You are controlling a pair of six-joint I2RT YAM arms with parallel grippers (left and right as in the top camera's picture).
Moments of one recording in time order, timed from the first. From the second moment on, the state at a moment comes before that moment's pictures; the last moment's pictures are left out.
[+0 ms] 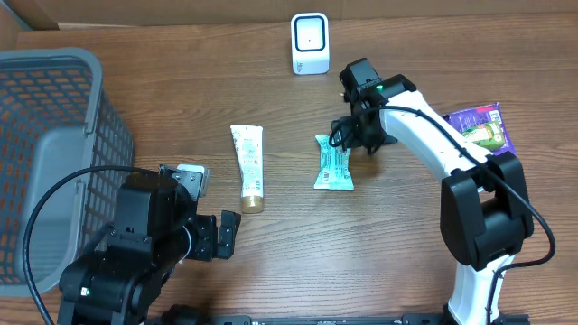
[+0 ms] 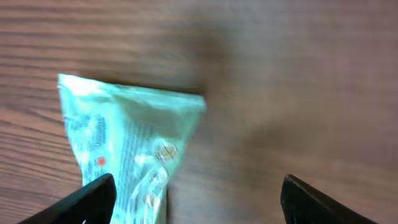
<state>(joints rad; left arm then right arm) -0.21 0.86 1.18 -1.33 0.07 -0.13 0.41 2.05 1.60 -0.93 -0.01 0.19</state>
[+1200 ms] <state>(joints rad) -0.21 0.86 1.18 -1.33 0.07 -0.13 0.50 2.13 1.60 -0.76 -0.05 0.04</state>
